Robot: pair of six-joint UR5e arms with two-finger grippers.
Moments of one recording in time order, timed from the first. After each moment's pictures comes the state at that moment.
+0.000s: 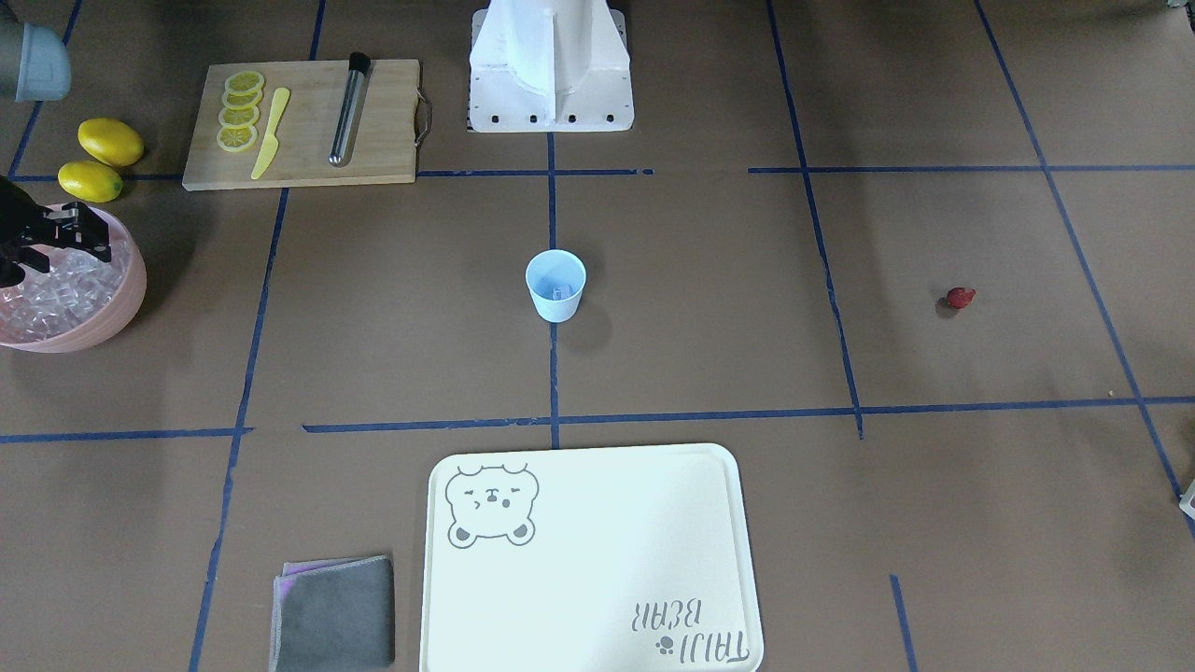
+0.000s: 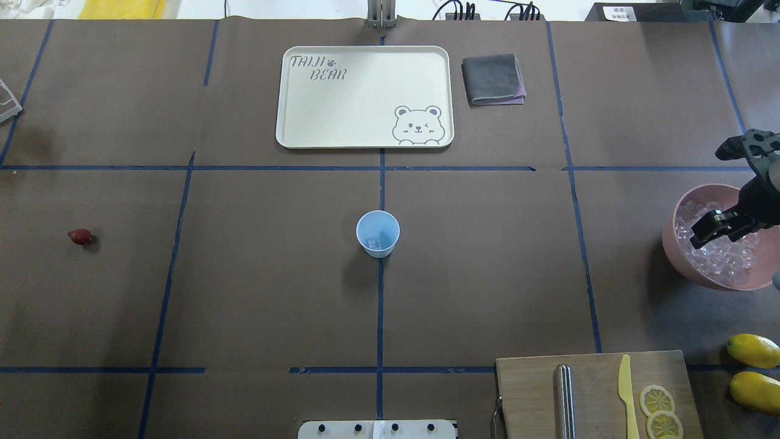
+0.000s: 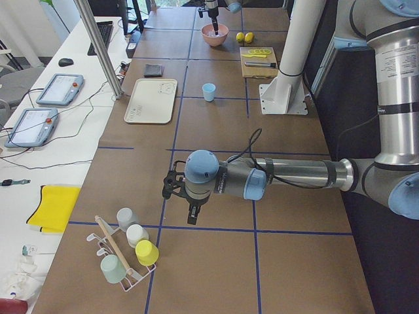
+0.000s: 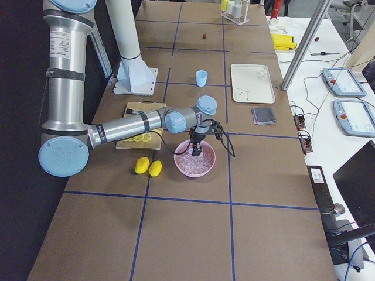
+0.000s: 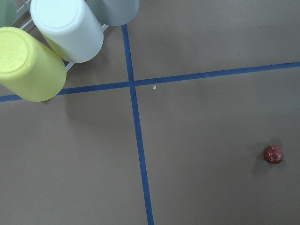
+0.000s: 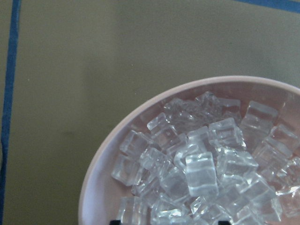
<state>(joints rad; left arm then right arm) -1.58 -1.39 -1.77 -1.75 -2.46 0.00 1.03 -1.66 1.88 -1.49 2.29 0.41</state>
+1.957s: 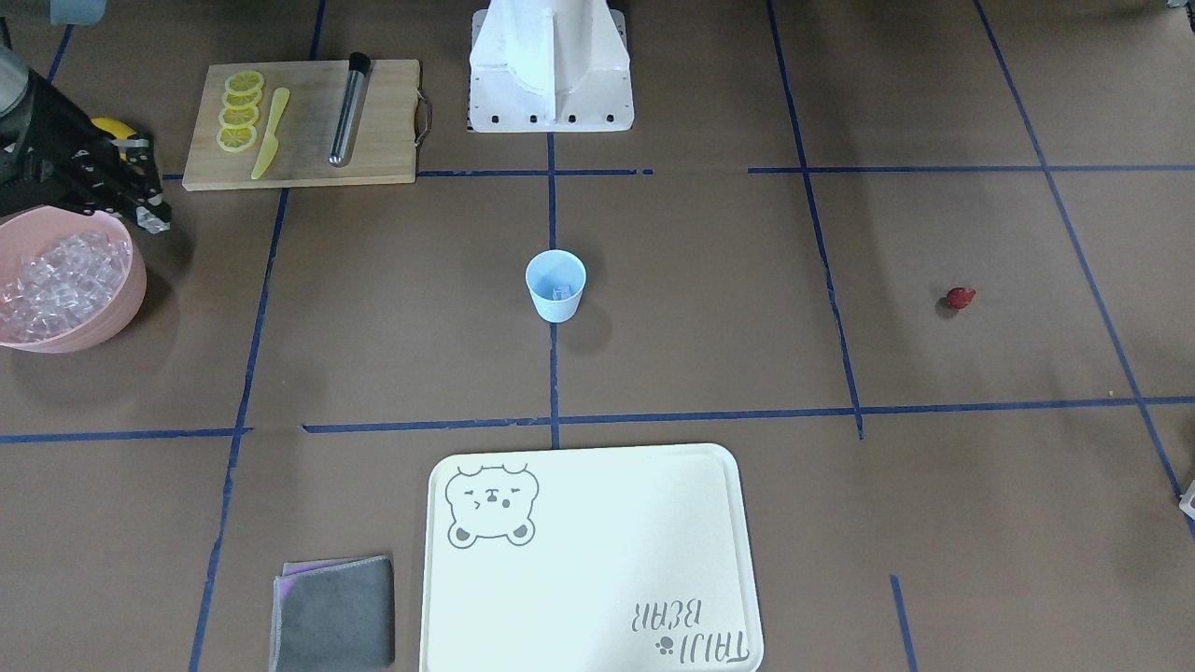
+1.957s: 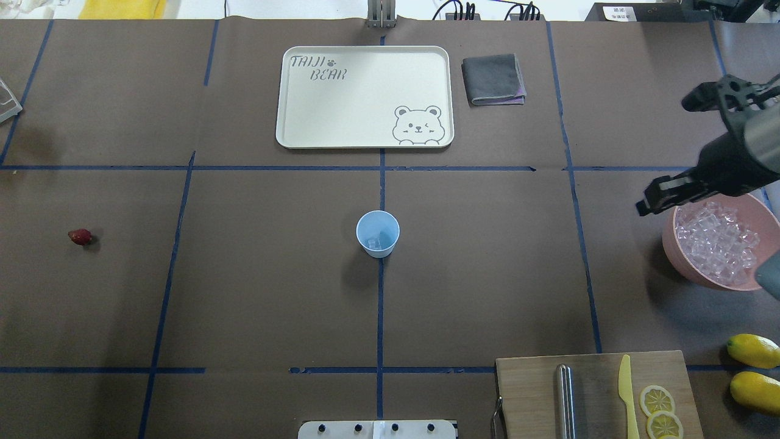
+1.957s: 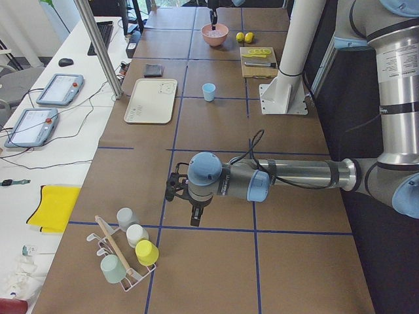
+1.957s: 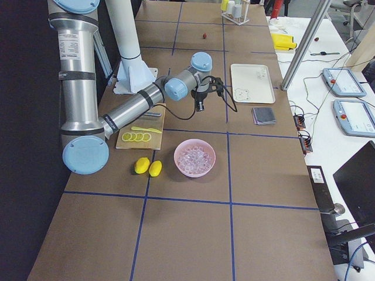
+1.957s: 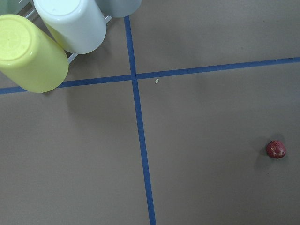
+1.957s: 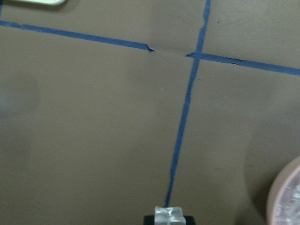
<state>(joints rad) -1.58 -1.37 -1.77 -1.75 -2.46 0.00 0.97 -1.49 2.13 -1.50 2.33 0.73</state>
